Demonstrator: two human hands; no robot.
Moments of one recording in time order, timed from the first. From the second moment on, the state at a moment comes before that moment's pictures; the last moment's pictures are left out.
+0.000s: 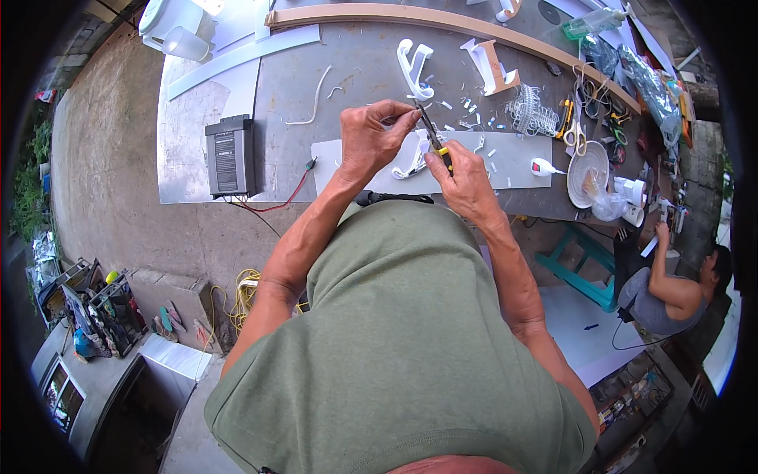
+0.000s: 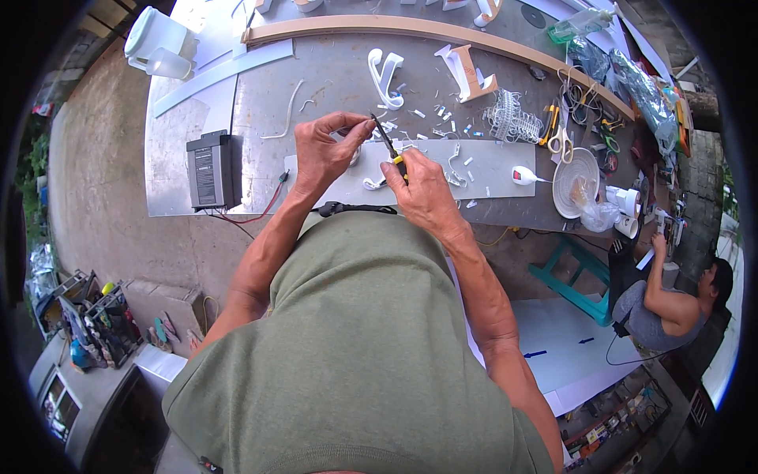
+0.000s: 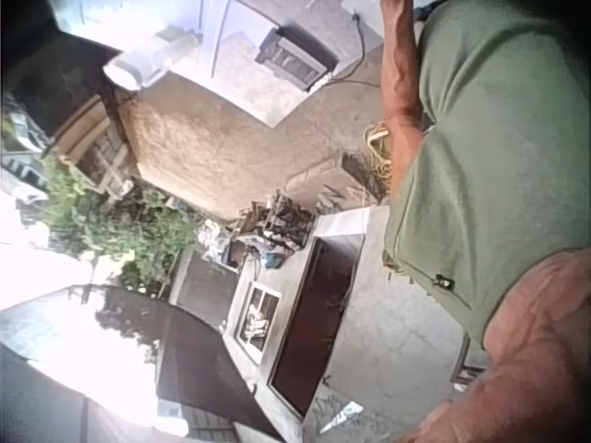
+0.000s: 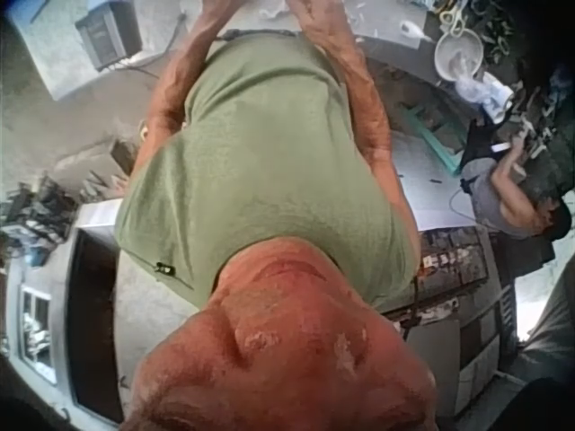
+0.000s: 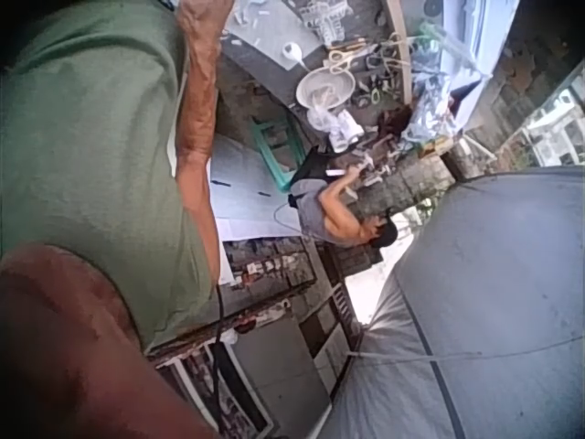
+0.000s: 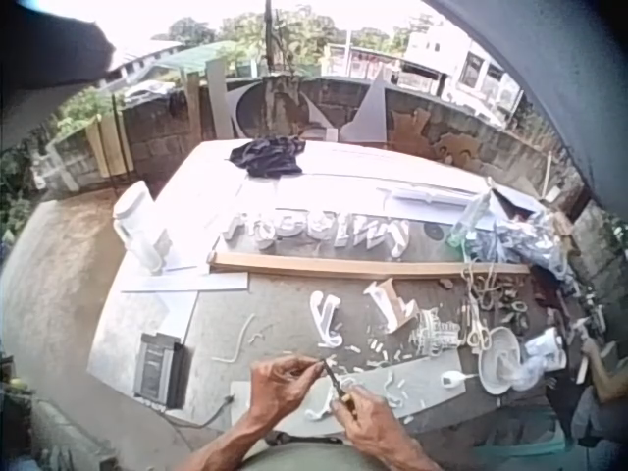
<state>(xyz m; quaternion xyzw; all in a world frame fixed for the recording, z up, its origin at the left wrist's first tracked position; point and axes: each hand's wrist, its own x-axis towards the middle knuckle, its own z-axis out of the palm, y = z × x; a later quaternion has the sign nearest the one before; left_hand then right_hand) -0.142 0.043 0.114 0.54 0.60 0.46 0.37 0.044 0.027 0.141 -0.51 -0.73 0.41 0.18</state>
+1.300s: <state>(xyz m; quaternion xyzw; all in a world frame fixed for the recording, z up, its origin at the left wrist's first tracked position) -0.158 0.059 0.110 0.35 0.33 0.48 0.73 0.056 0.012 0.128 -0.44 -0.47 0.71 0.29</state>
